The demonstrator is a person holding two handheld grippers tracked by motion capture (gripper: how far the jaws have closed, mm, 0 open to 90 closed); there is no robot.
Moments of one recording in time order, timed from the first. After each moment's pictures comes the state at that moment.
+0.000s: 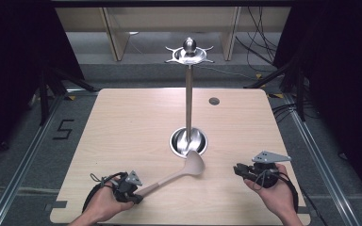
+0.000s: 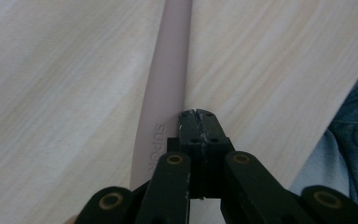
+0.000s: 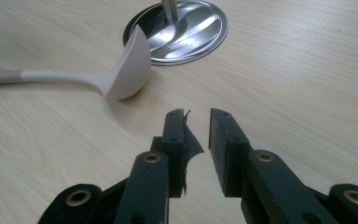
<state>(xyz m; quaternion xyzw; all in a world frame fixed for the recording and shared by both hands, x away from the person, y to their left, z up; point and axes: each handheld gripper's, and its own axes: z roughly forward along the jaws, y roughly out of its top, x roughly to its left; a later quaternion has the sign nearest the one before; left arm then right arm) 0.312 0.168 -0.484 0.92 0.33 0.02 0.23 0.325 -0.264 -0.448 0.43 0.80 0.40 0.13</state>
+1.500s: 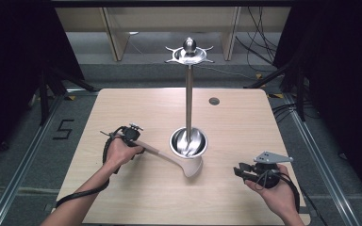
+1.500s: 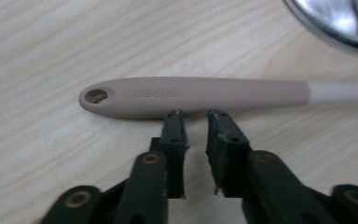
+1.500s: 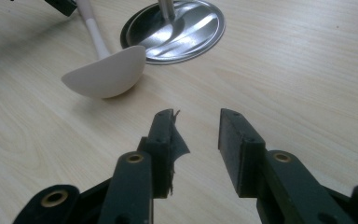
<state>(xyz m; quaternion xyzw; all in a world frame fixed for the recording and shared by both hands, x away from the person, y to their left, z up) 0.457 0.168 -0.479 0.82 0.51 0.09 0.23 0.326 -0.270 -0.453 0.44 0.79 0.41 0.13</state>
